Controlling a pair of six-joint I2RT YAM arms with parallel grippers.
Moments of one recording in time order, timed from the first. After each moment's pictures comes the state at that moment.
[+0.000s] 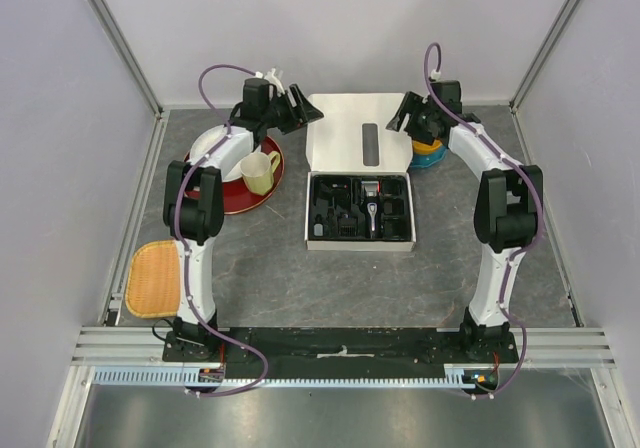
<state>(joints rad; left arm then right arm) -0.24 2.18 1.77 -0.01 0.48 -0.64 0.12 2.04 1.67 -0.30 -0.20 0.50</state>
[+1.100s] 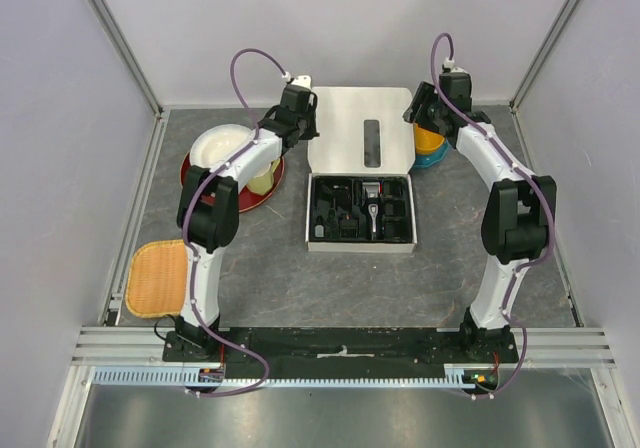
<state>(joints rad) -0.43 2.20 1.87 -0.25 -0.13 -0.30 0.12 1.95 1.64 -0.27 -0.03 0.45</state>
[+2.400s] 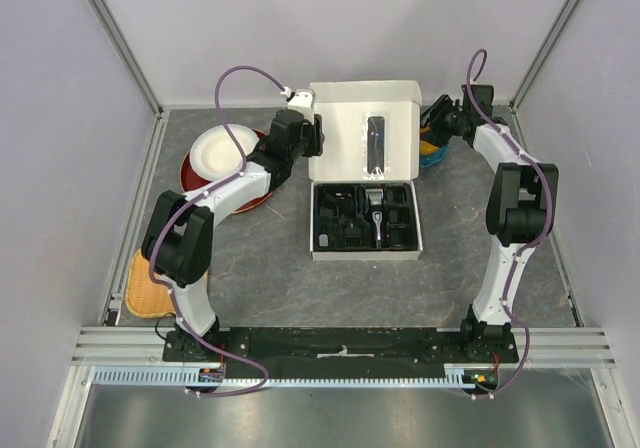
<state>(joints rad) -0.52 1.83 1.33 0.14 -0.15 -0.20 -0.04 2.10 1.67 -0.28 -0.45 0.77</state>
